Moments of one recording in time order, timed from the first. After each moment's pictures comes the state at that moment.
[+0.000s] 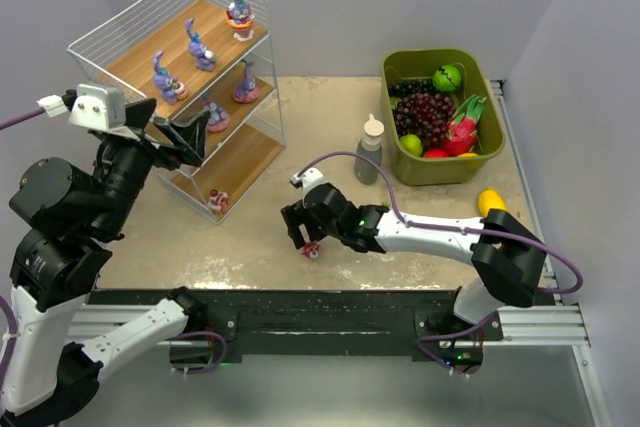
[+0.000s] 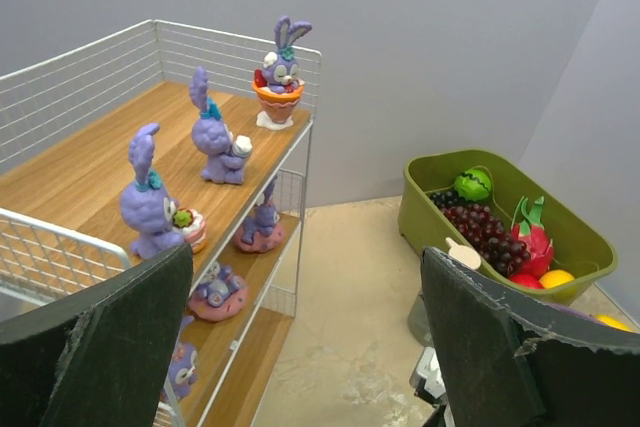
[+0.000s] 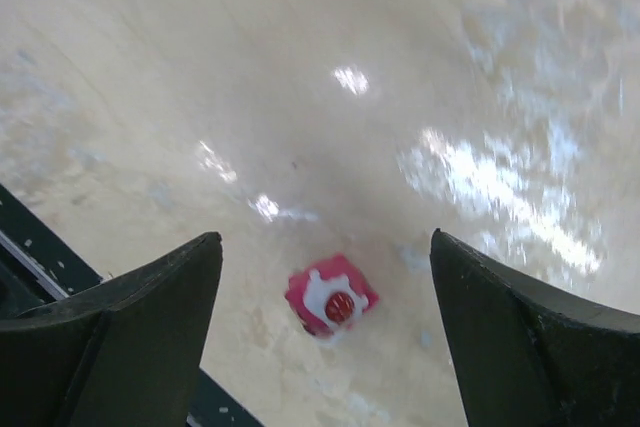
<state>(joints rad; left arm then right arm) -0.62 0.80 1.55 -0.56 -0.33 -0.07 1.07 1.57 0.98 -0.07 0.21 0.37</state>
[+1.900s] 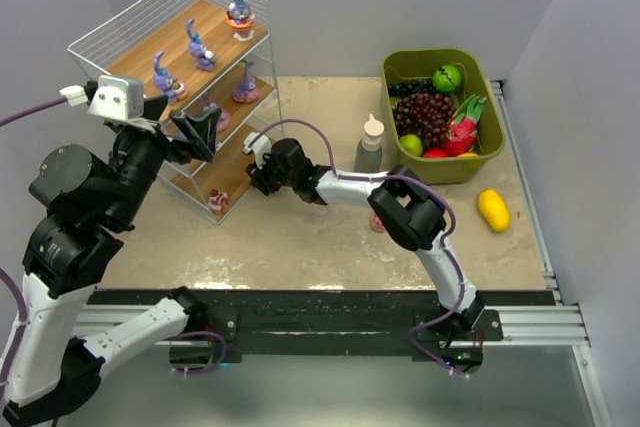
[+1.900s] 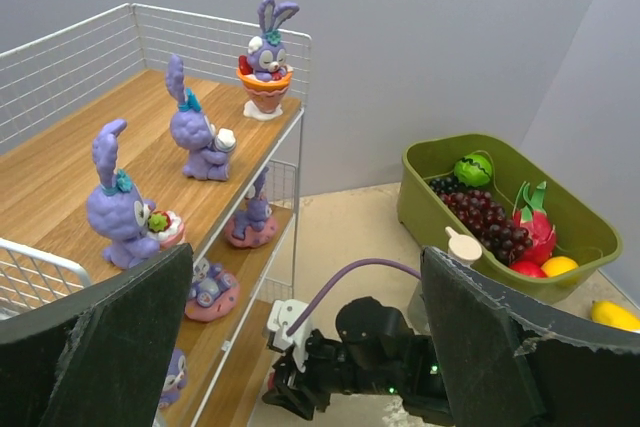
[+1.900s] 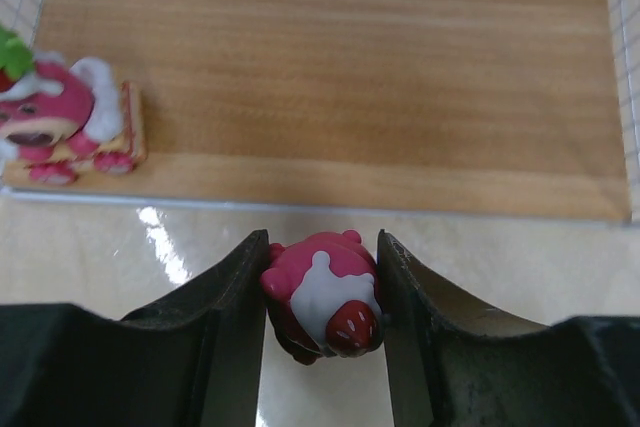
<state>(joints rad) -0.62 0.84 1.54 -0.55 -0.31 -0.07 0.89 2.23 1.53 0.25 -0.10 -0.08</state>
